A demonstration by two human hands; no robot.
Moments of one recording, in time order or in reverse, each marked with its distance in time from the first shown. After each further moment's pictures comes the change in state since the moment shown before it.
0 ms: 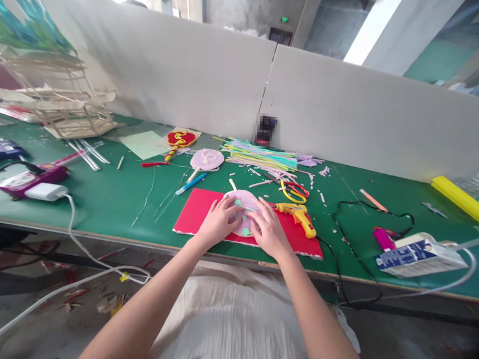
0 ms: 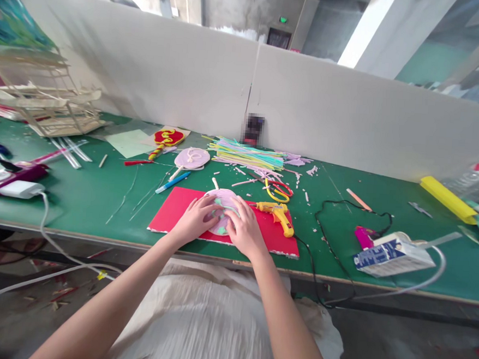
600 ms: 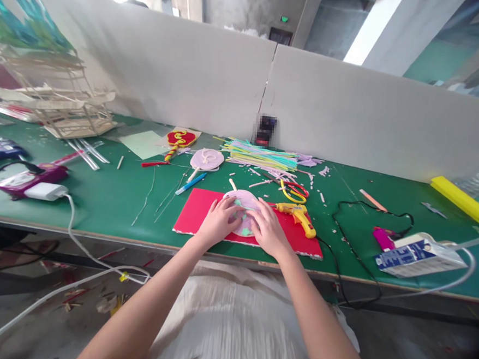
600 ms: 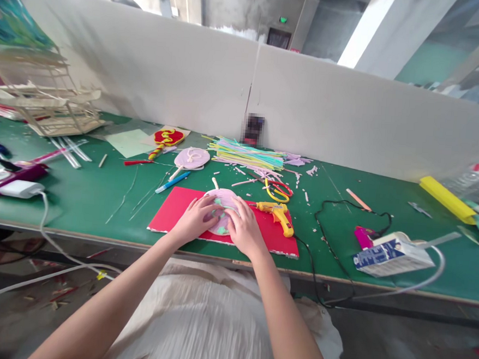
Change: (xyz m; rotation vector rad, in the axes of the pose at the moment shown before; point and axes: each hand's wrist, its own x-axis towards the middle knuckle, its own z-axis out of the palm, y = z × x) left_hand 0.000 0.001 0.000 -0.008 -0.006 -0.005; right_hand 0.001 0.003 0.004 0.006 -0.030 0.018
